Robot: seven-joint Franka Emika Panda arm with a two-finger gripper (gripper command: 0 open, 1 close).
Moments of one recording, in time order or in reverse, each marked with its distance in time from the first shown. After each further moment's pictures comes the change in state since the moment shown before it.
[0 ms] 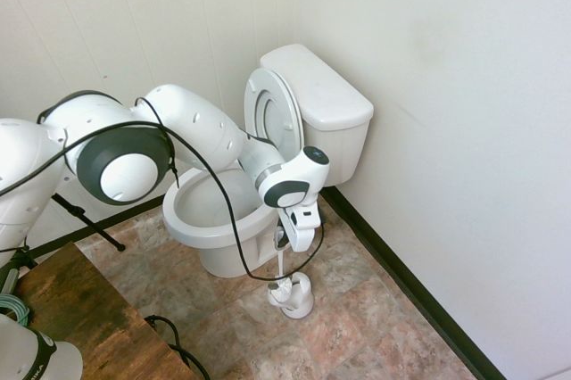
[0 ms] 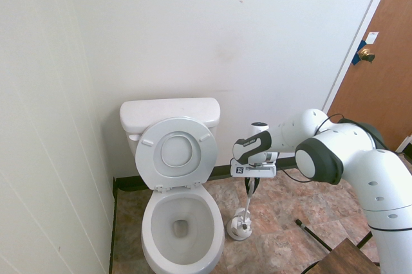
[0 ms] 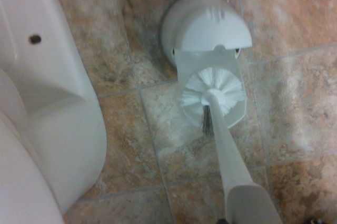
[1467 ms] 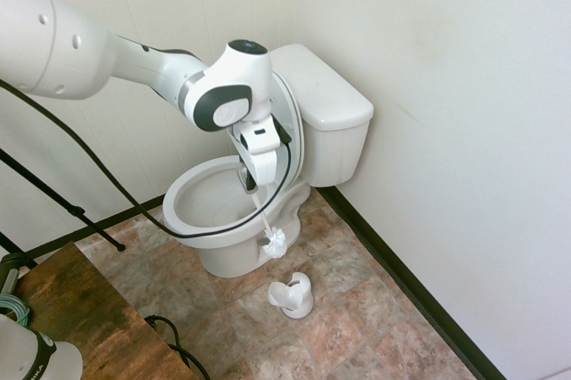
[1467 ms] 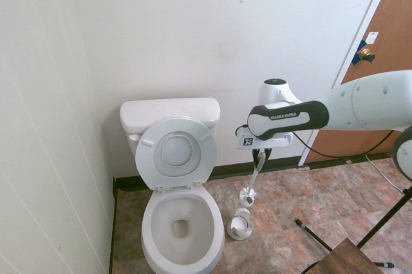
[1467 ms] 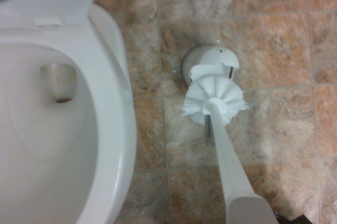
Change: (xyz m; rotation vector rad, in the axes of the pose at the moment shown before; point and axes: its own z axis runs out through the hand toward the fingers) arm -0.131 0.114 -0.225 0.105 0.156 -0.128
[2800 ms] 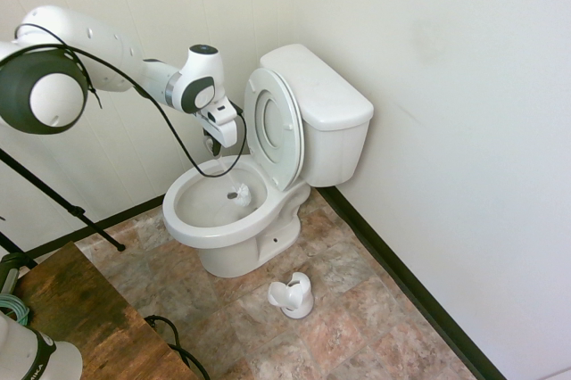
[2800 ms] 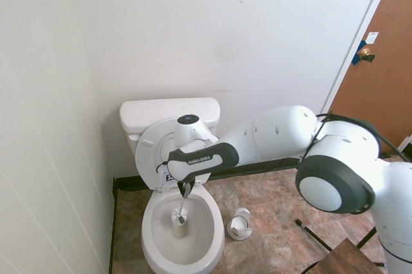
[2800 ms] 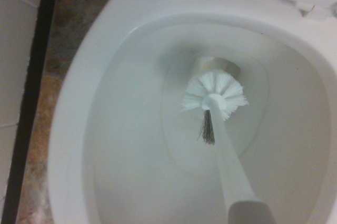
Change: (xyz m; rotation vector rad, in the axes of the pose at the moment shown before) arm -0.218 -0.173 0.059 0.089 0.004 -0.304
